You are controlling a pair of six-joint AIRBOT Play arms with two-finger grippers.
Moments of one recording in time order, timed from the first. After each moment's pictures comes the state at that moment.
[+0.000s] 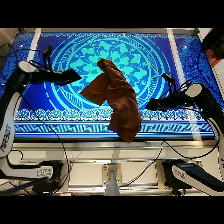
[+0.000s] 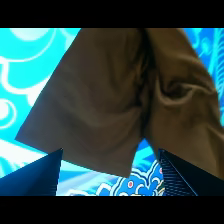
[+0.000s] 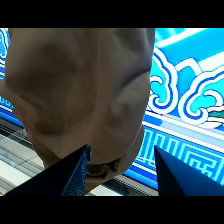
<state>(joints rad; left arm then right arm) 0.03 -1.53 1.31 0.80 -1.02 -1.19 0.01 -1.16 0.91 -1.04 1.19 1.30</state>
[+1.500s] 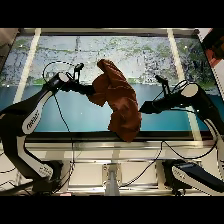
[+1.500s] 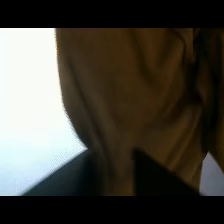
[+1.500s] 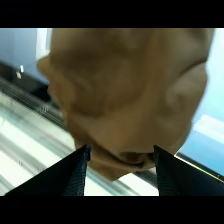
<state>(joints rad) -0.17 -1.84 1.34 0.91 -0.87 -1.05 0.12 -1.16 0.91 -0.95 1.26 1.23</state>
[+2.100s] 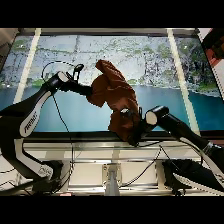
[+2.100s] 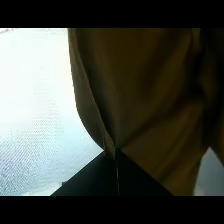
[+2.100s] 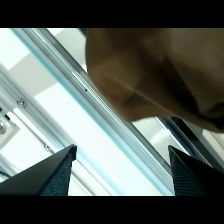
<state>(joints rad) -0.16 -1.77 1.34 0.92 -0.86 -1.05 0.65 -1.16 0.75 -1.26 1.22 1.30</state>
